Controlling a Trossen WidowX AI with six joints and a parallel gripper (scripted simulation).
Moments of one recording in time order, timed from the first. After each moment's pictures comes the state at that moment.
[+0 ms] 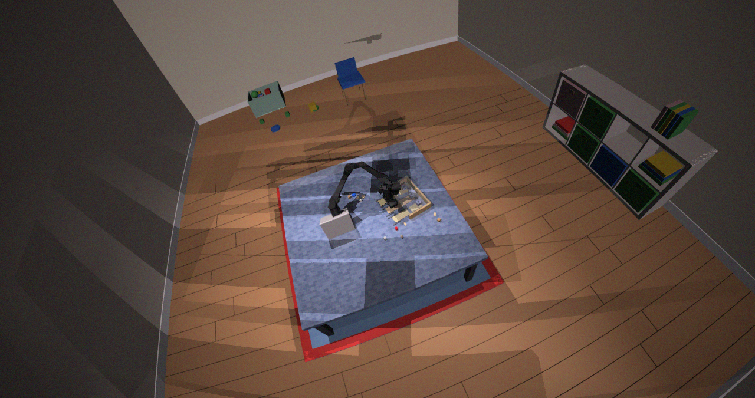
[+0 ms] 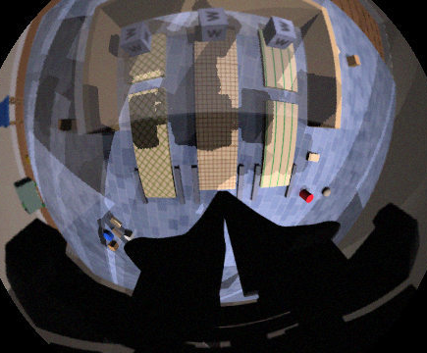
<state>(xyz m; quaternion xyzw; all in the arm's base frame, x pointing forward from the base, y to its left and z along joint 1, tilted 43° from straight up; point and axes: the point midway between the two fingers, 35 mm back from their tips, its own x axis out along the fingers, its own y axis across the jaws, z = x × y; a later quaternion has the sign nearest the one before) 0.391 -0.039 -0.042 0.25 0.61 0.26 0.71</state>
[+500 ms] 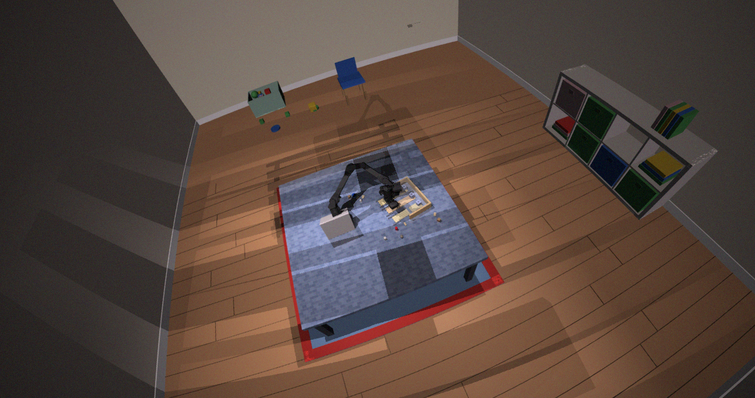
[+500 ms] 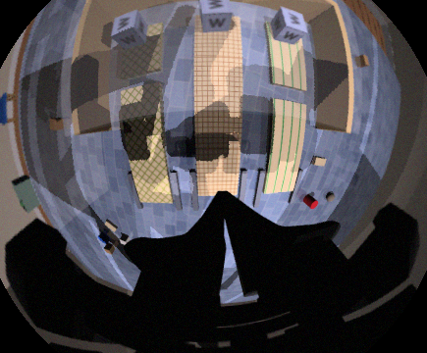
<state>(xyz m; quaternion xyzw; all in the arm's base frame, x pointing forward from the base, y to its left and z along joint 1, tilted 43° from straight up) 0.395 -0.028 -0.055 0.24 0.61 0.27 0.70</state>
